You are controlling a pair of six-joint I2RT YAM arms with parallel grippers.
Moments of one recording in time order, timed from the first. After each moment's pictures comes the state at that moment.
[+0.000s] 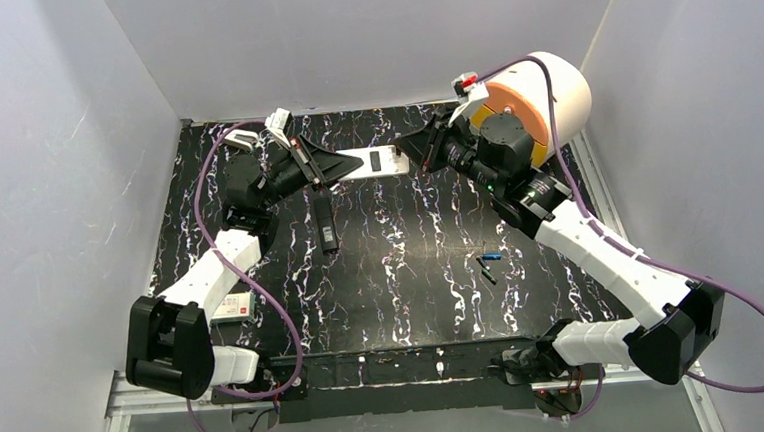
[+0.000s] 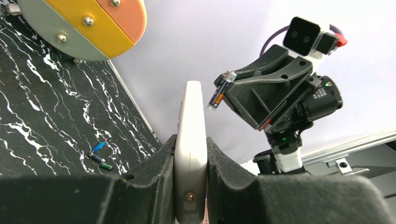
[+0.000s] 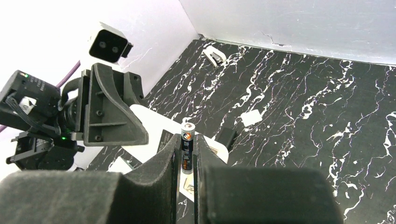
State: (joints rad) left arm -0.28 1.32 0.85 0.68 0.81 -1.26; right arm 0.69 1.24 1.23 -0.02 -0.09 0.46
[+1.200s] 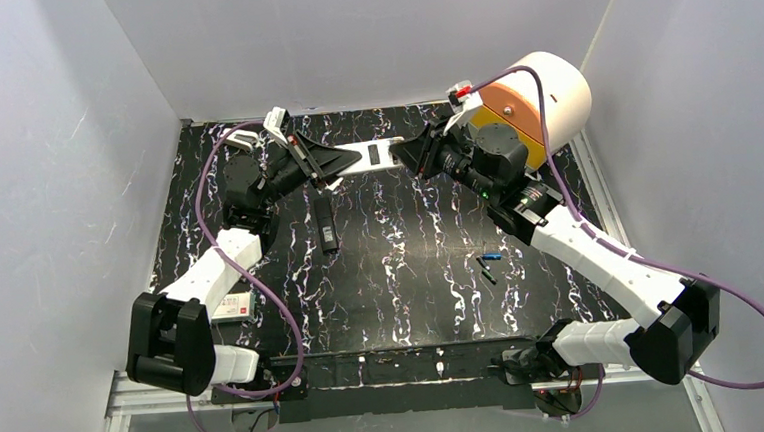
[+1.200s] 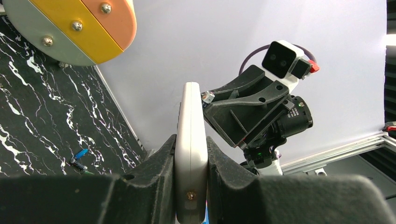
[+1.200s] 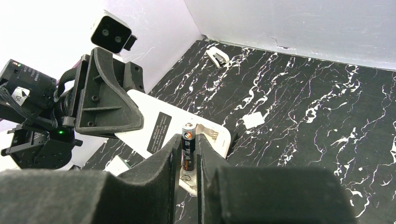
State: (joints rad) left arm -0.28 1.33 0.85 0.75 0.77 -1.39; right arm 0.72 1.23 1.15 0.09 -0.09 0.44
